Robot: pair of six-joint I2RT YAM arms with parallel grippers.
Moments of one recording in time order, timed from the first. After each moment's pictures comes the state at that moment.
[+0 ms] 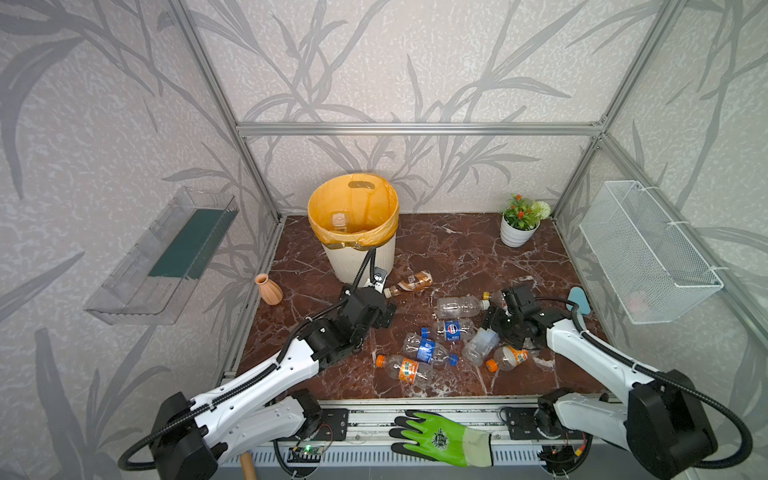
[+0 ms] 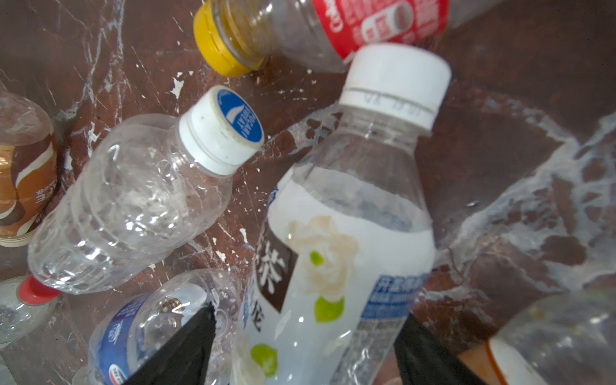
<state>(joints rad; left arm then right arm) -0.80 1.00 0.74 -0.38 -0.54 -0.08 0.35 1.19 0.60 -0.55 -0.10 0.88</state>
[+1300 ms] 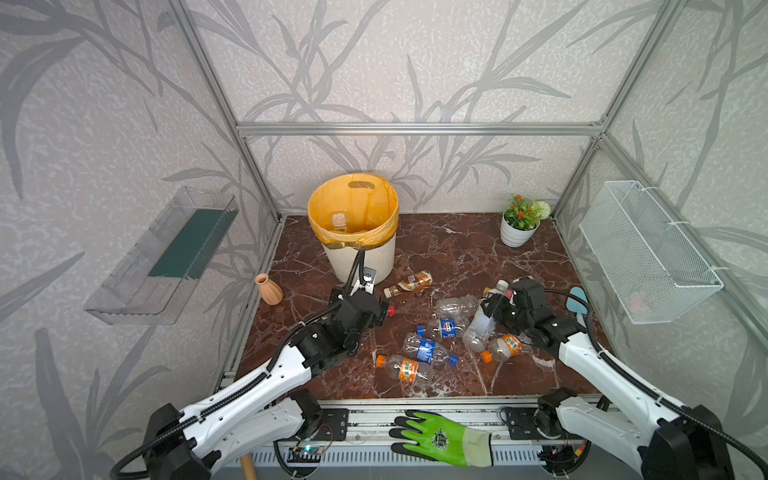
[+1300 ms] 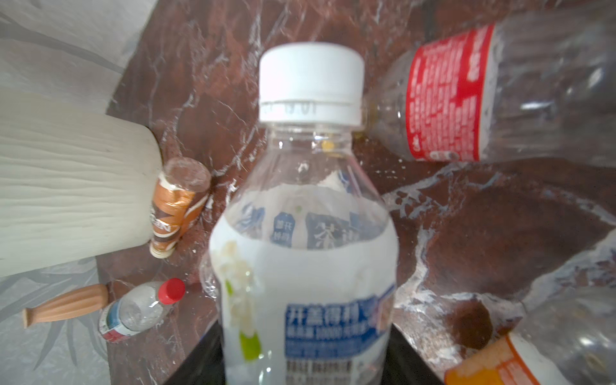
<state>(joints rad) -0.80 0.92 0.72 -0.41 -0.66 -0.15 0.36 0.98 0.59 -0.37 -0.06 0.92</state>
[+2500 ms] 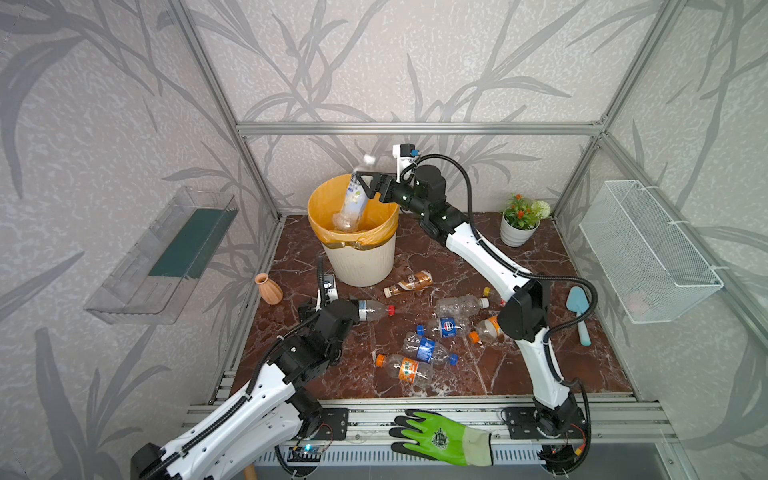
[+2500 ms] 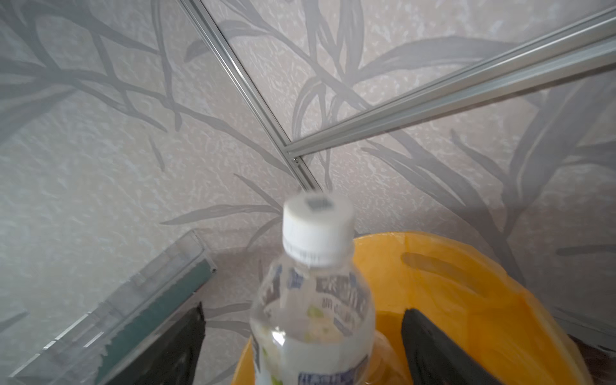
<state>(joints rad) -0.68 0.74 0.62 -0.54 -0.78 -0.39 0.67 2.27 2.39 -0.10 -0.23 0.55</state>
